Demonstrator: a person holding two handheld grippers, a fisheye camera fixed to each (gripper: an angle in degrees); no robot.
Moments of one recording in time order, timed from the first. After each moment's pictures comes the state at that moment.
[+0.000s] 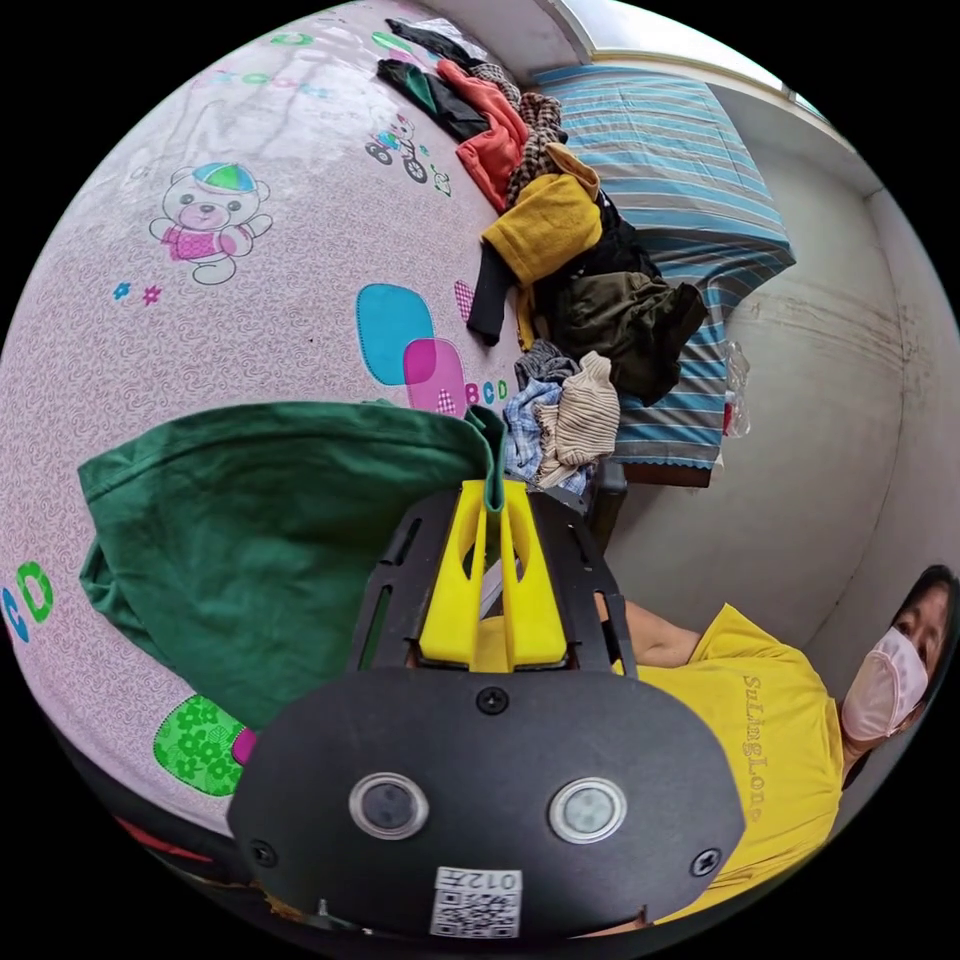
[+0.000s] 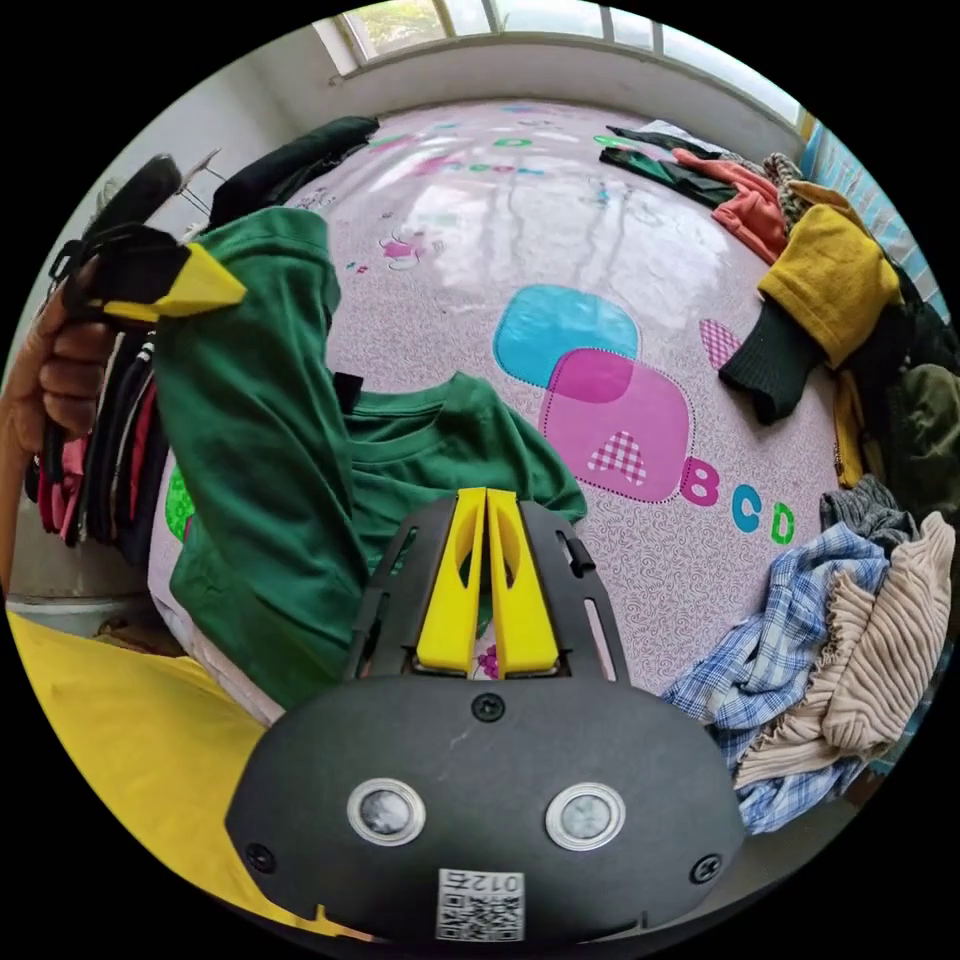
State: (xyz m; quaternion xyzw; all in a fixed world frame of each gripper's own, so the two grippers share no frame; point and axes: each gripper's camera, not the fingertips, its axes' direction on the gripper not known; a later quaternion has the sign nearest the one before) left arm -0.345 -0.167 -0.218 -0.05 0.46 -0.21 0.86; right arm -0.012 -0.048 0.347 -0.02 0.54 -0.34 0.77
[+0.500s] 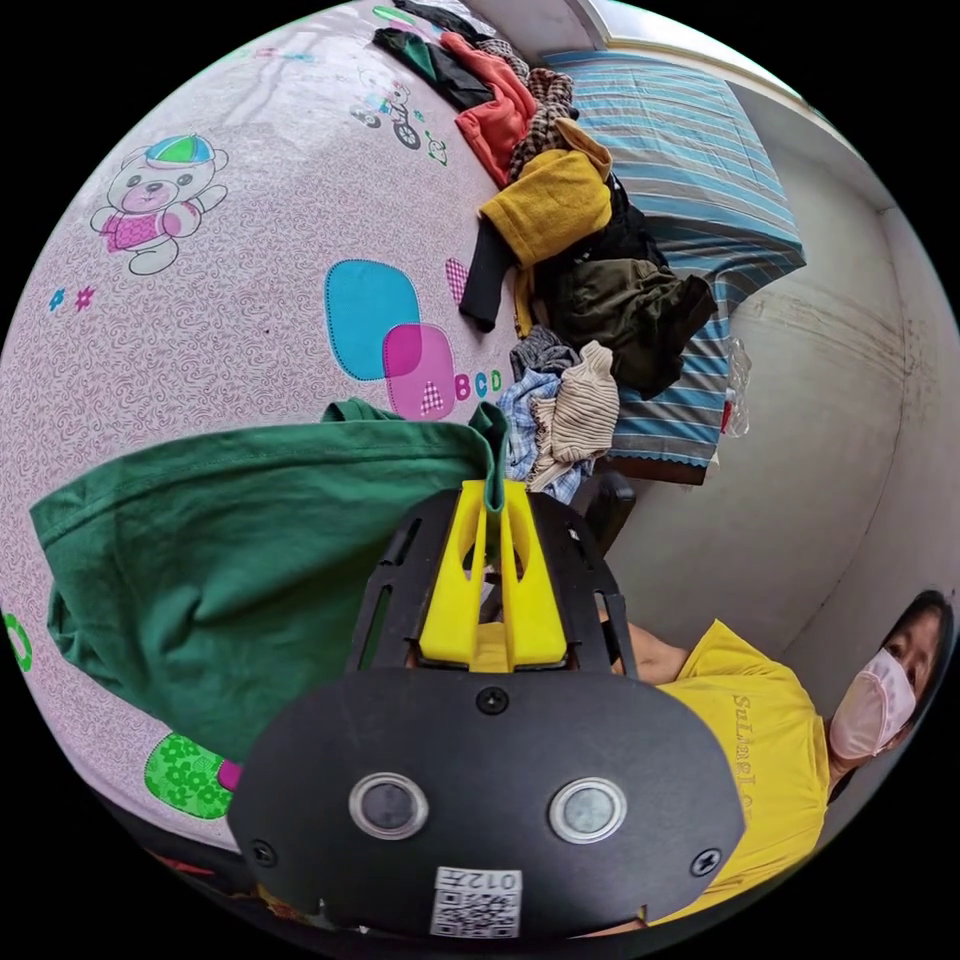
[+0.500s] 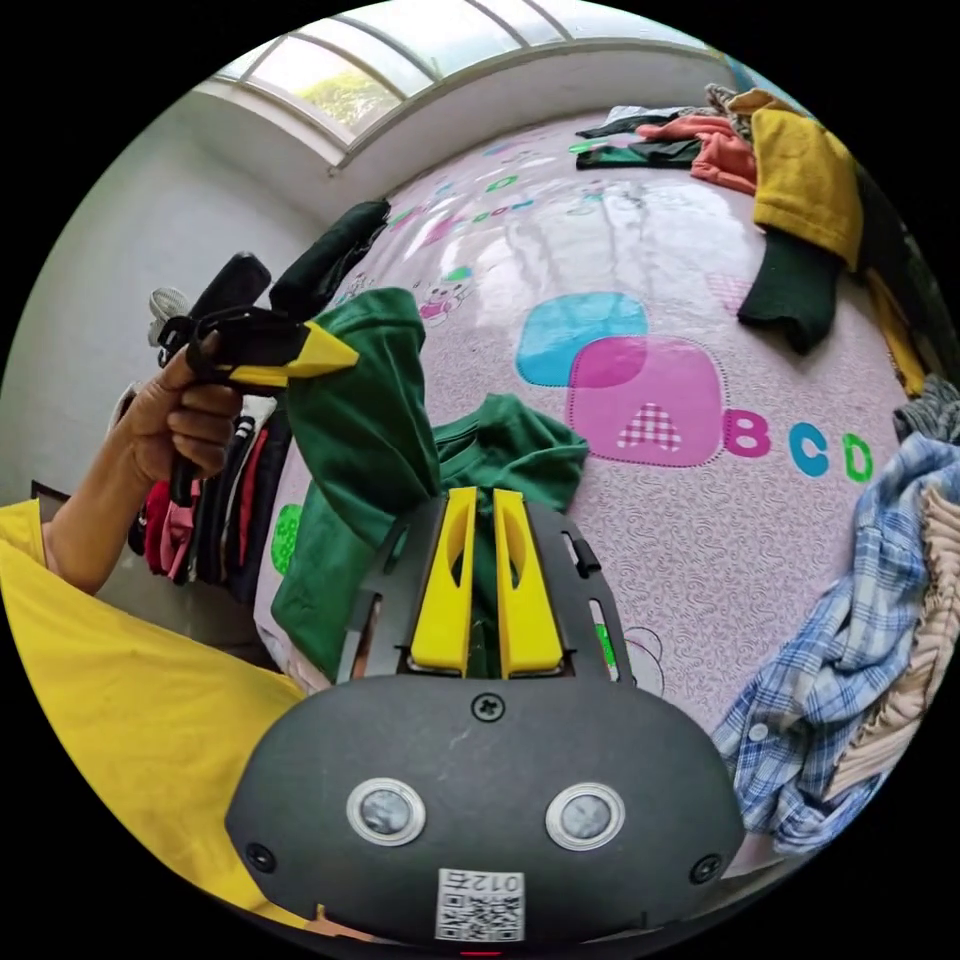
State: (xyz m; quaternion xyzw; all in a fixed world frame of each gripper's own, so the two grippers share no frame) left arm -0.335 -0.199 -0.193 -0.08 0.48 -0.21 0.85; right arm -0.016 -0.044 0.260 0.03 0.39 -0.30 0.87
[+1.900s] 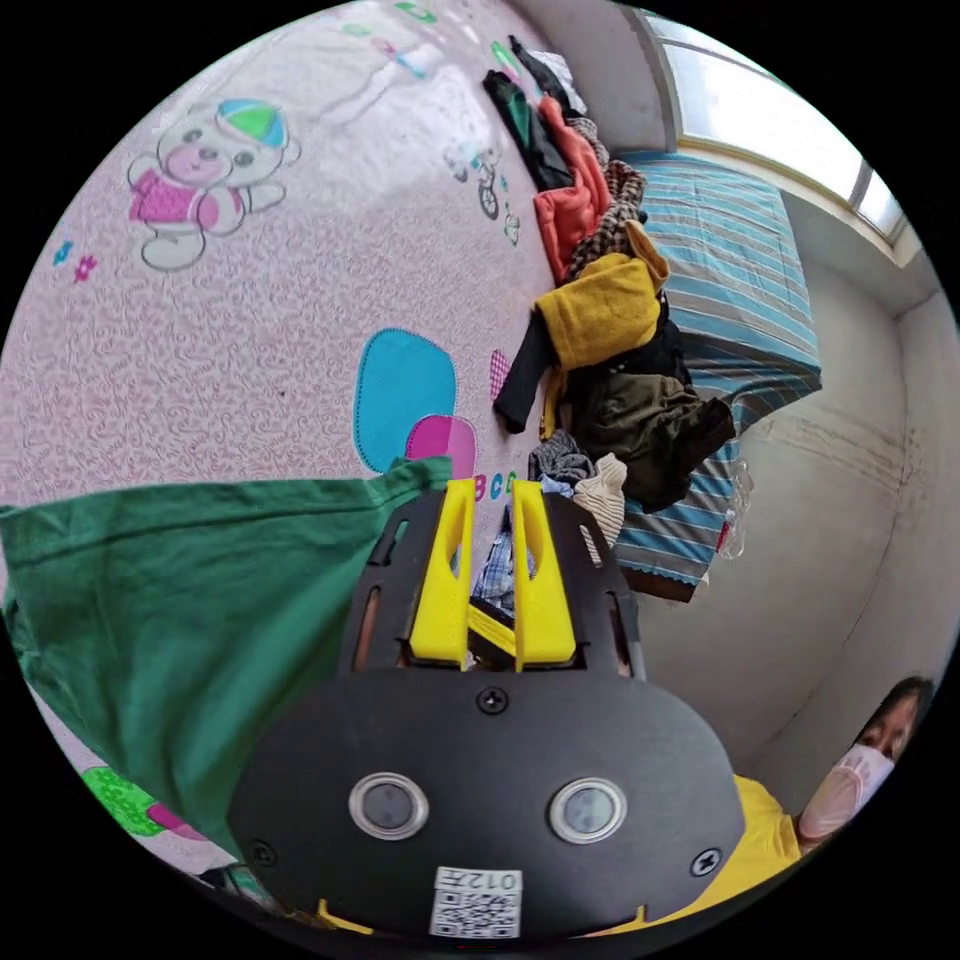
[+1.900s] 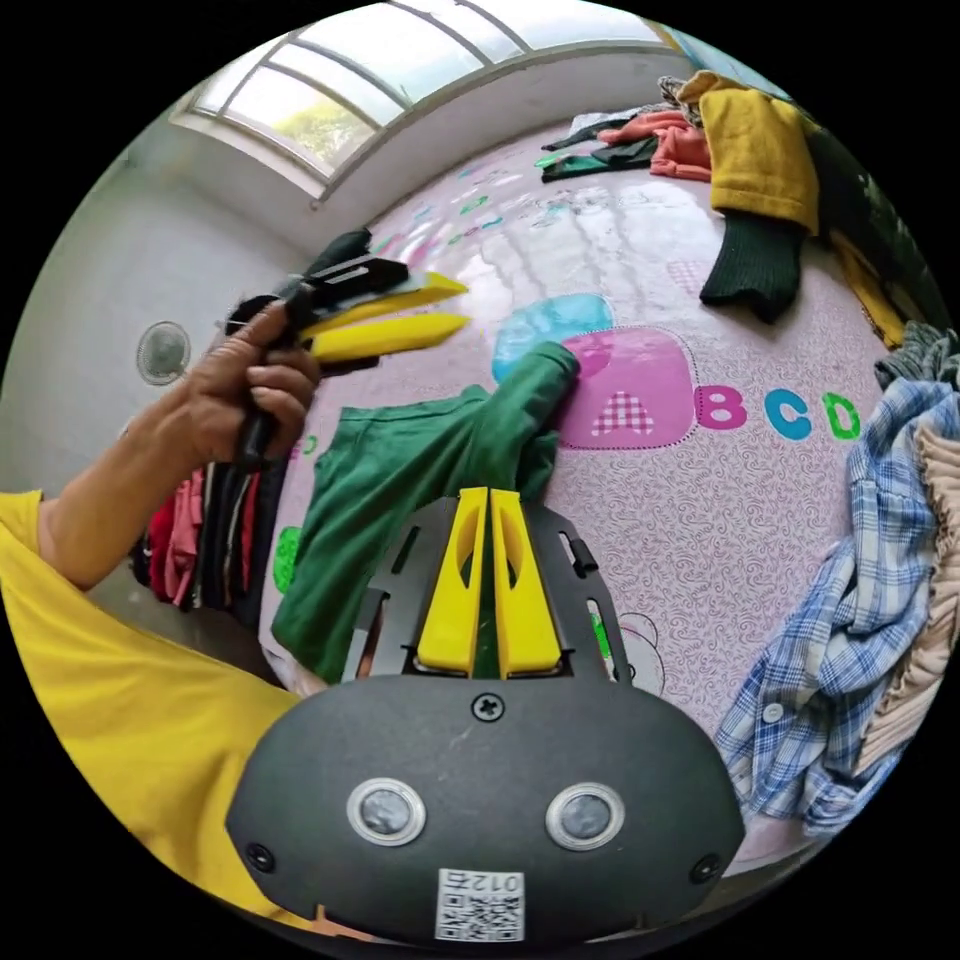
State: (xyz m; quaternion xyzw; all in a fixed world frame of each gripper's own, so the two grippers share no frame) left arm -0.372 -0.230 -0.213 -0.01 0.44 -0.35 0.83; right arm -0.067 -0.092 0.176 0.05 0.39 -0.25 0.88
